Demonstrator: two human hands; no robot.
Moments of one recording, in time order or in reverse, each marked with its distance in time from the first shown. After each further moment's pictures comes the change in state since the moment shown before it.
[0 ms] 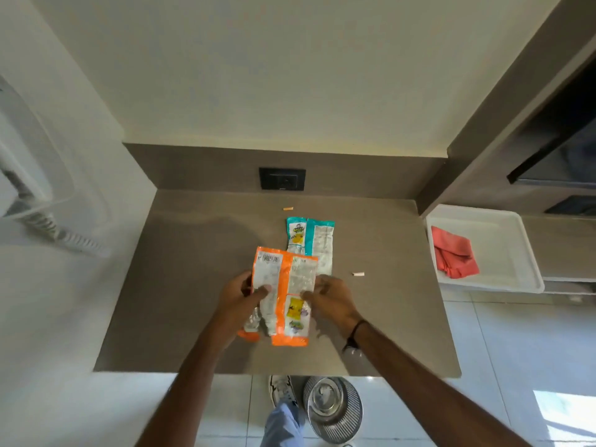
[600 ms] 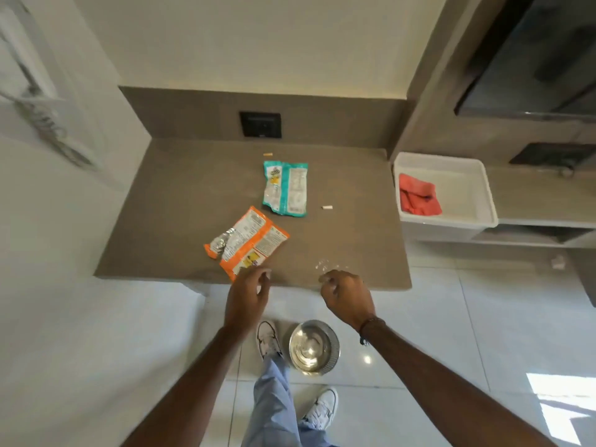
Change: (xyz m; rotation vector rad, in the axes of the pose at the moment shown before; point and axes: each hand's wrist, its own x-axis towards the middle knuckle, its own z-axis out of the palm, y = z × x) left_hand -0.145 -0.106 0.104 0.659 0.344 0.496; right_hand -0.122 0.164 -0.085 -0.589 0.150 -0.411
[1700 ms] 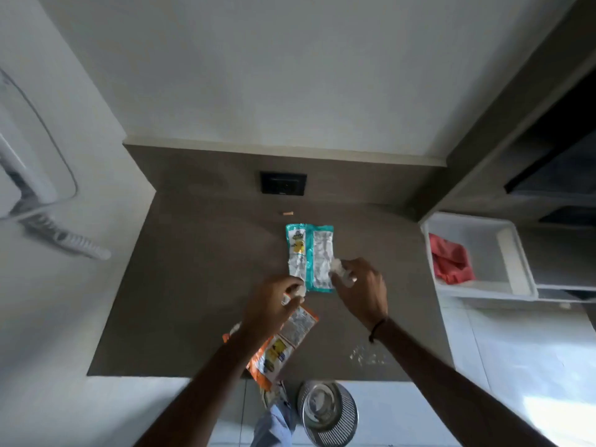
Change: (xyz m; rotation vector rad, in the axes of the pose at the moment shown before) left_hand 0.186 0.004 -0.039 -0.102 -0.312 0.127; right_hand 0.182 -0.087 -0.024 -0.003 0.299 0.030
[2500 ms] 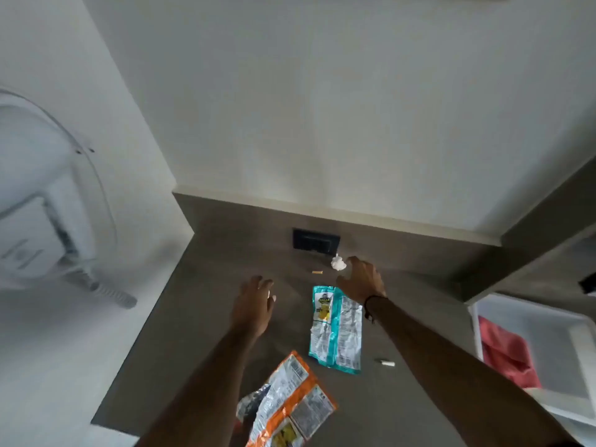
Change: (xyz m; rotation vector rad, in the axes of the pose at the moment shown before) left_hand 0.101 -0.069 -0.062 0.448 0.159 -0.303; right_hand 0.183 -0.057 0.057 -0.137 -0.369 -0.023
